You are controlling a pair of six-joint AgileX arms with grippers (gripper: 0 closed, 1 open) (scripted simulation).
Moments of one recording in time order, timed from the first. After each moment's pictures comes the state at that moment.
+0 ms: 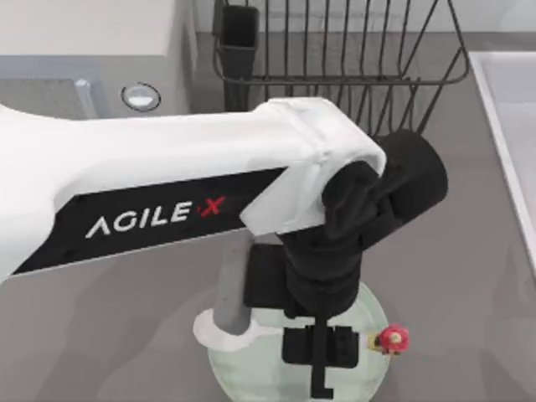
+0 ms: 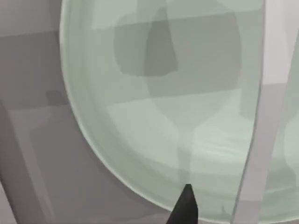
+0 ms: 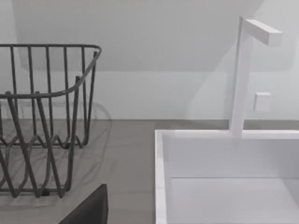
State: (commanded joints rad) left arm -1.00 1.91 1.46 -1.05 0.03 -2.45; right arm 0.00 0.00 0.00 0.00 0.00 0.00
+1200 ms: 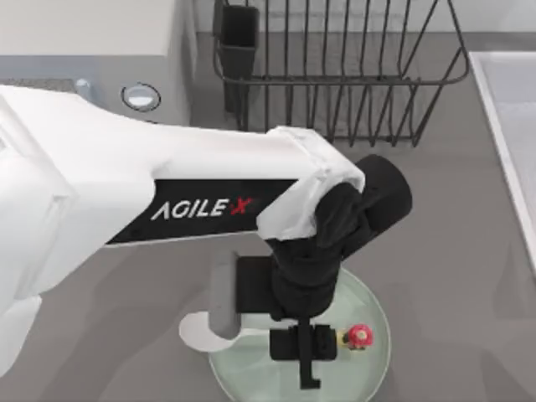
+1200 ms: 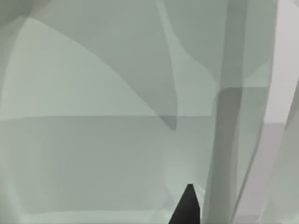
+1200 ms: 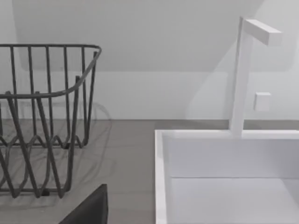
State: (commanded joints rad) left arm -0.93 2.05 1.40 -0.93 -0.01 -2.48; right arm 0.00 0.00 0.00 0.00 0.00 0.00
